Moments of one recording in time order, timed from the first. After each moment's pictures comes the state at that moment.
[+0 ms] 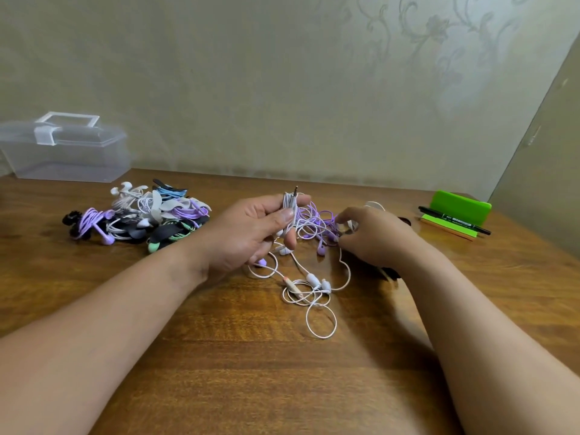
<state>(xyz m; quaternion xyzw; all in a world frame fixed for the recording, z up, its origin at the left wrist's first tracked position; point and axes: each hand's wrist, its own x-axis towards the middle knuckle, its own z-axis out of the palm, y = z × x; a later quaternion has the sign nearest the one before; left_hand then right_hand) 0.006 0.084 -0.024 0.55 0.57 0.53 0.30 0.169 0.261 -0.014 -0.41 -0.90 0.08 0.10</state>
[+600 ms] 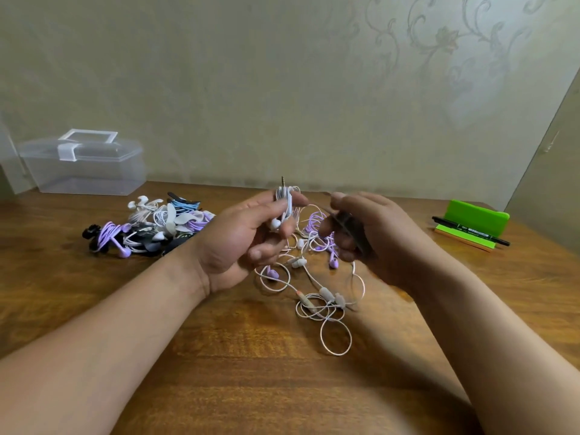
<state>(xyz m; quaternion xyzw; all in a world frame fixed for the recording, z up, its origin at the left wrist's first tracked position) -0.003 0.080 -0.013 0.45 0.43 0.65 0.44 0.163 0.213 0.010 -0.20 -0.68 0.65 0.28</state>
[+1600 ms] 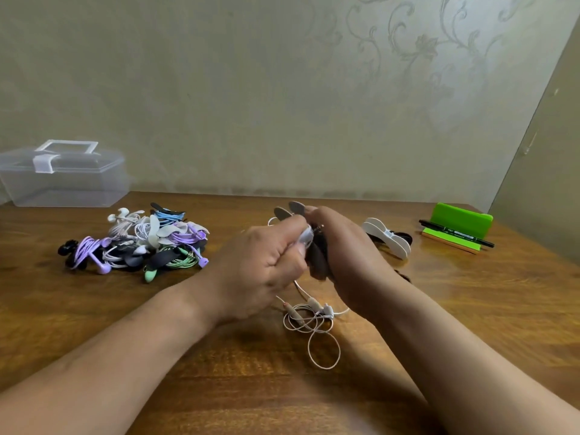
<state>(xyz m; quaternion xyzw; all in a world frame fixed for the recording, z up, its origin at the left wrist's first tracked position) 0.029 0.074 -0.009 0.70 0.59 0.39 -0.02 0.150 0.185 -0.002 -0.22 -0.69 0.63 0.28</state>
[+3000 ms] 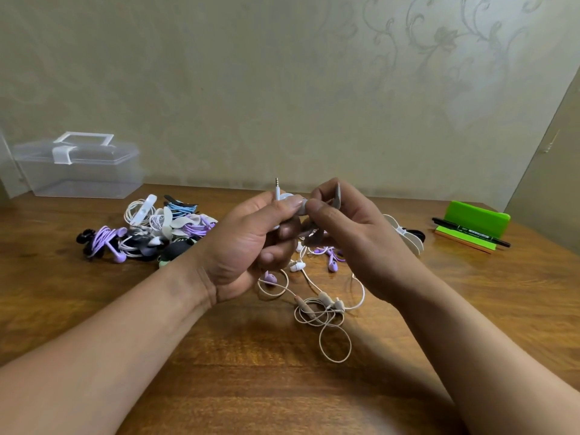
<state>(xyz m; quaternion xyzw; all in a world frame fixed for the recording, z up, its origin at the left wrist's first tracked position) 0.019 0.075 -0.004 0.43 0.45 0.66 0.42 0.157 0.196 0.003 -0.04 -0.80 0.50 0.33</state>
